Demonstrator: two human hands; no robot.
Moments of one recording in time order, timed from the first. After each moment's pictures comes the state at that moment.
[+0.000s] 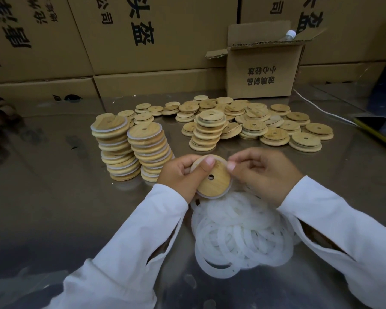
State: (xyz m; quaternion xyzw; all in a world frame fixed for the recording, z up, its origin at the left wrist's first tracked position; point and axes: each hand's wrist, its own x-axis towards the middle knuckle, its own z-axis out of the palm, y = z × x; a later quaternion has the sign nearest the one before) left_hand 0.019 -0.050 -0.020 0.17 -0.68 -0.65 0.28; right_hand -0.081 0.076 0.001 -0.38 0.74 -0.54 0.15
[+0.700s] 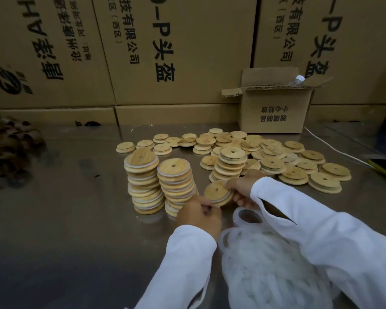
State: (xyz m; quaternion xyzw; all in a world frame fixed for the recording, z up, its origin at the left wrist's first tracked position) left_hand 0.018 -0.066 -0.022 0.41 -0.75 -0.46 0.25; right_hand -0.114 -0.026 0.016 -0.18 0.86 -0.38 0.30
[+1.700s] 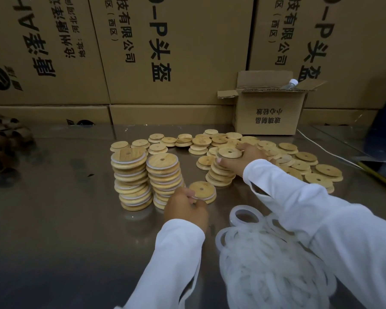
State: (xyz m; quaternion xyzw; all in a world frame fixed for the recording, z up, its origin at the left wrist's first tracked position) left_hand 0.019 -0.082 -0.018 0.42 -0.73 -0.46 0.30; right_hand -0.156 -0.043 0.026 -0.25 0.91 -0.33 0.04
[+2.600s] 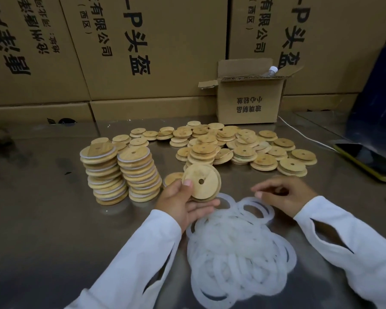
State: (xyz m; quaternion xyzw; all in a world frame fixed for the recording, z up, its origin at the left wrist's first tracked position) left_hand 0.014 -0.049 -0.007 0.19 -0.49 -0.82 0.23; right_hand -0.148 0.111 -0.013 -0.42 0.80 -0.42 0.10
